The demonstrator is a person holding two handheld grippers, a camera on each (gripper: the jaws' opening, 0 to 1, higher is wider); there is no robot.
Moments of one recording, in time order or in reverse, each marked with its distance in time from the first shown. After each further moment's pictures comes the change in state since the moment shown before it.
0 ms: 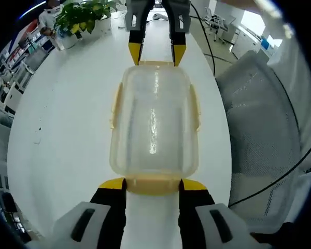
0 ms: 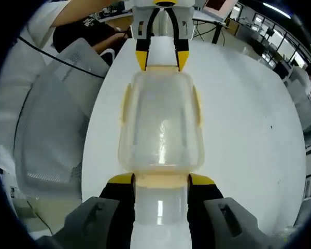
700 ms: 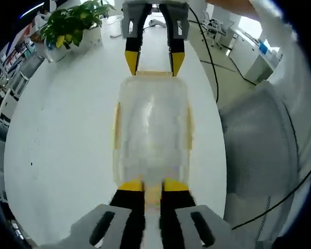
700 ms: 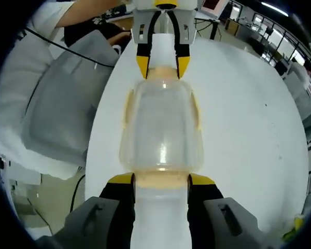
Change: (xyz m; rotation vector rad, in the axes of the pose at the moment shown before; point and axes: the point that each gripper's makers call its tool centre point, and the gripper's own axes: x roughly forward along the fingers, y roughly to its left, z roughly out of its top) left arm 0.030 -0.007 0.118 0.086 -0.105 -0.017; right arm -0.033 0.007 -0.071 -0.014 -0.048 0.008
